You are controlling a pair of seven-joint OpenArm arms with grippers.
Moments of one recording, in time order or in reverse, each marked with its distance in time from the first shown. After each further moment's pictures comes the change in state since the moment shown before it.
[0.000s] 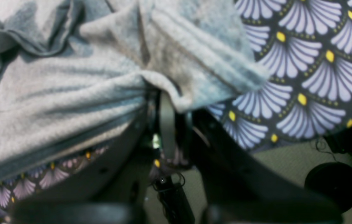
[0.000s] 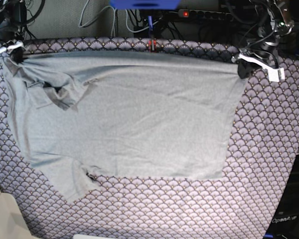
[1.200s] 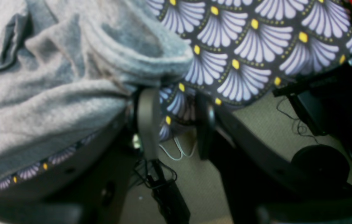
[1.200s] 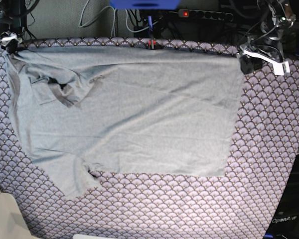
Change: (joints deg) left arm 1.7 1.2 -1.8 -0.1 1.1 -3.2 -1.7; right arm -1.2 -0.2 5.3 -0.2 -0.9 0.4 -0.5
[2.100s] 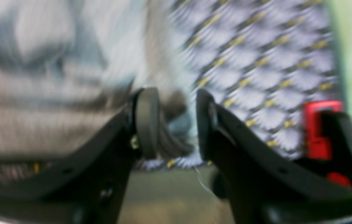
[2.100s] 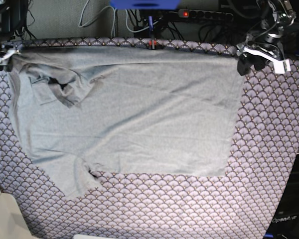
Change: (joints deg) left arm -1.1 2.1 -4.7 -0.1 0.2 -4.5 0.5; right arm -1.4 7.1 -18.6 13.4 -12.4 -1.3 -2.9
